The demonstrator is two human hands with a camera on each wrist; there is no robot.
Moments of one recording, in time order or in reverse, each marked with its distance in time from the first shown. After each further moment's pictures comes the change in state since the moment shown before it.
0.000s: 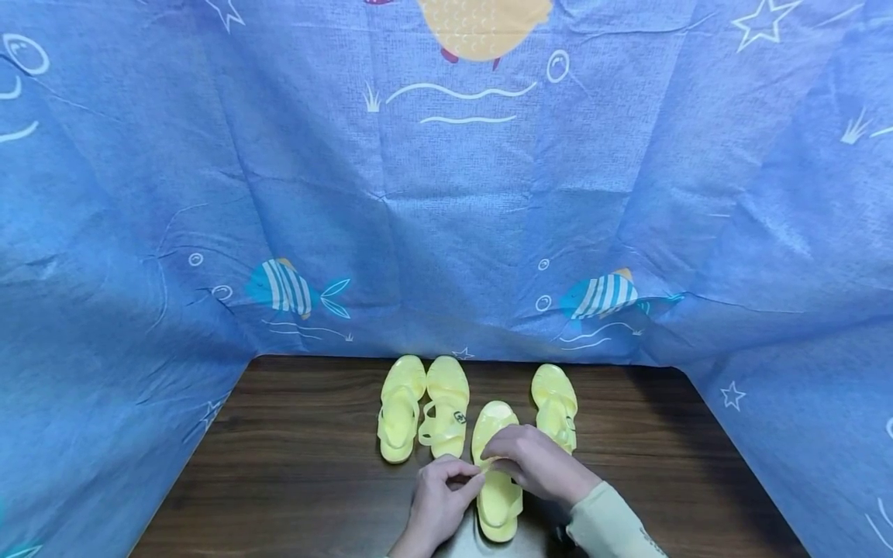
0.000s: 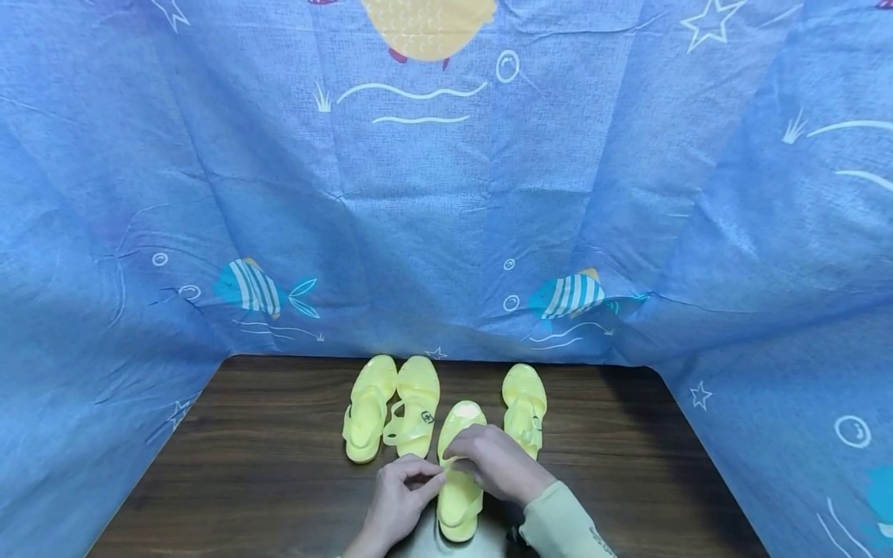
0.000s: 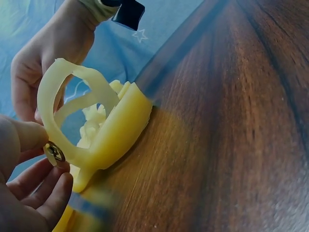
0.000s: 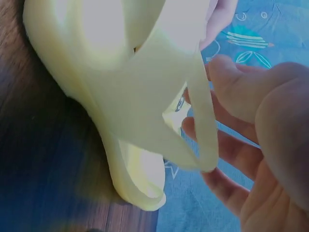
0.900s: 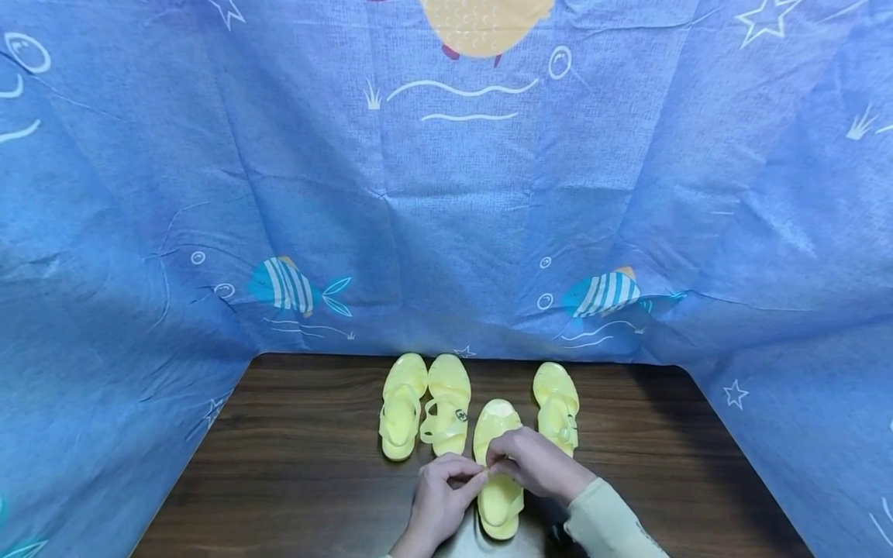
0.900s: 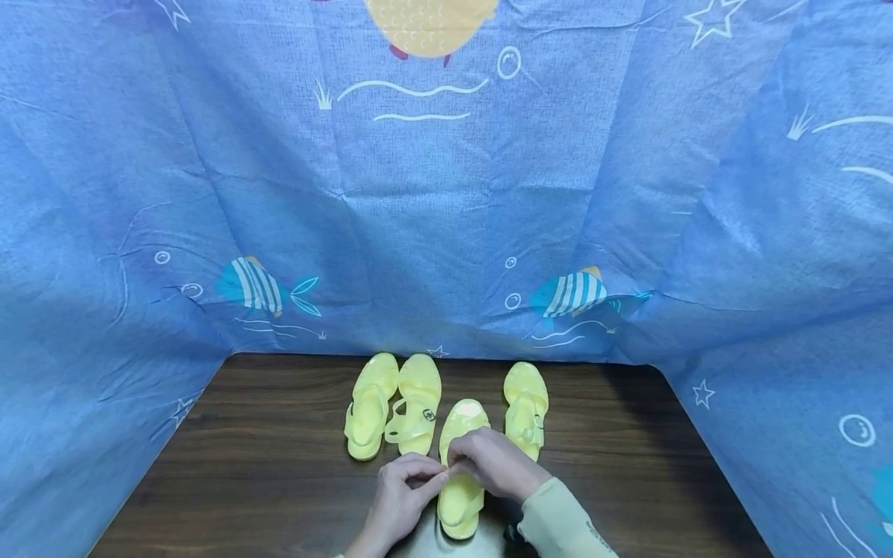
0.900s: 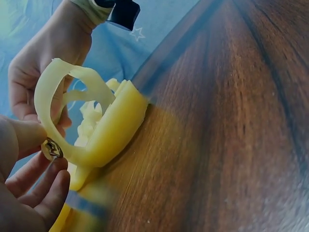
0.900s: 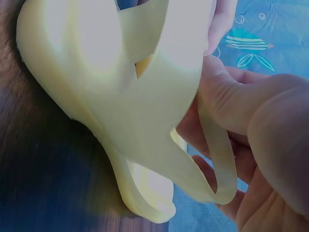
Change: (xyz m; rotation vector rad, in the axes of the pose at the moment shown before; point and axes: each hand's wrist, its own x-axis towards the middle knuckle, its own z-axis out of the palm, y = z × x) left_hand 0.001 -0.004 0.001 0.017 0.002 0.084; right_hand 0.002 0.000 0.002 0.131 -0.075 0.102
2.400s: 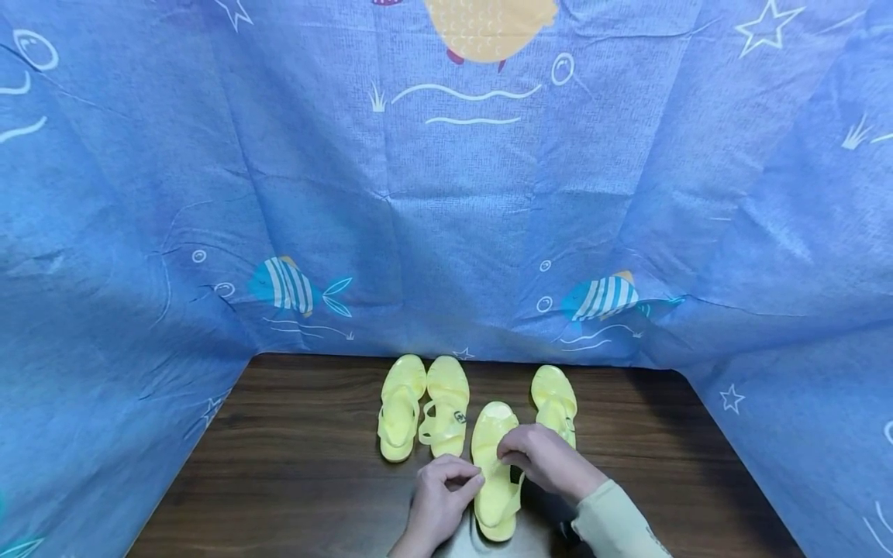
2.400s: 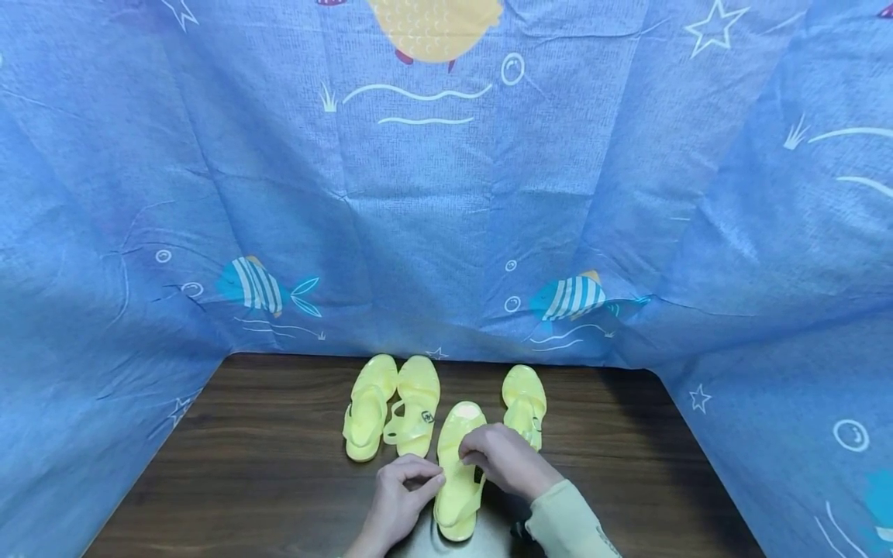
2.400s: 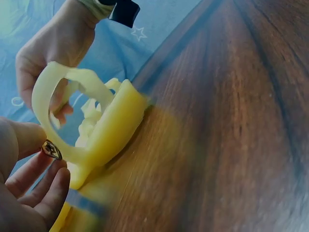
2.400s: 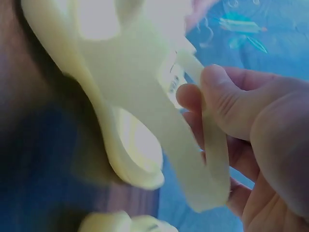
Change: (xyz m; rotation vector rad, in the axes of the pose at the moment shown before) left_hand -0.003 0.001 0.000 -0.039 0.022 0.011; right_hand -0.009 0.008 -0.011 -0.088 0.075 -0.046
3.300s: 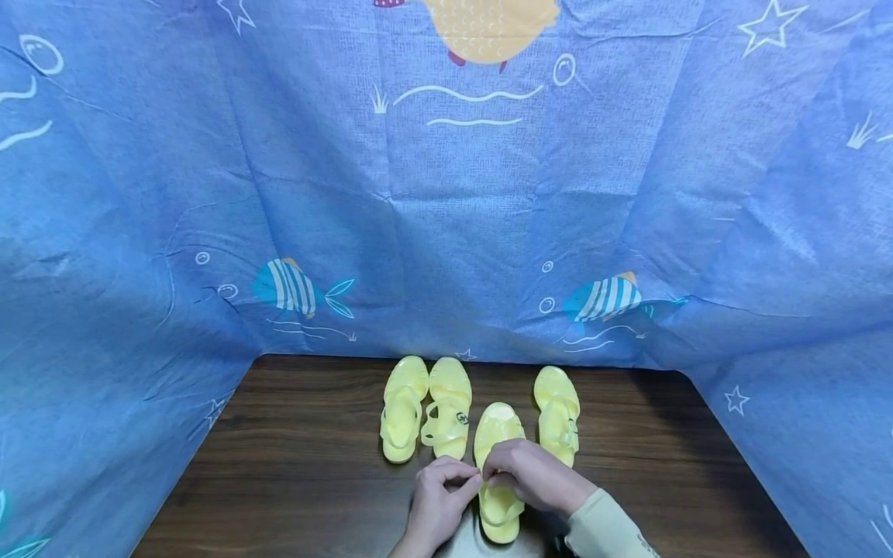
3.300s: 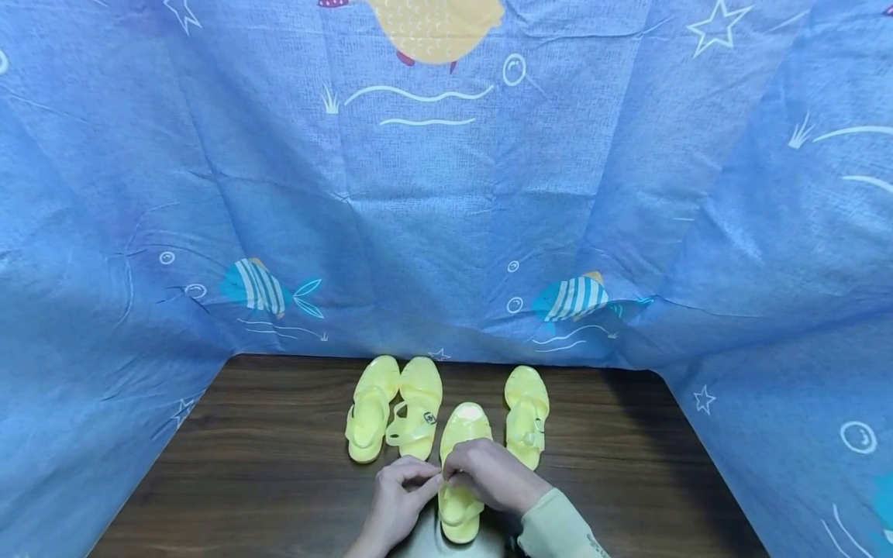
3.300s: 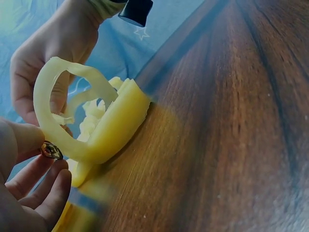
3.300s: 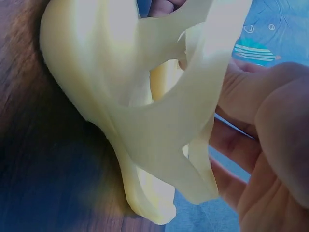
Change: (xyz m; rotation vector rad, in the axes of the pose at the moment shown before) left_hand 0.000 0.002 -0.003 -0.008 0.037 -0.043; right_hand 0.006 -0.015 0.018 0.046 -0.077 -0.075
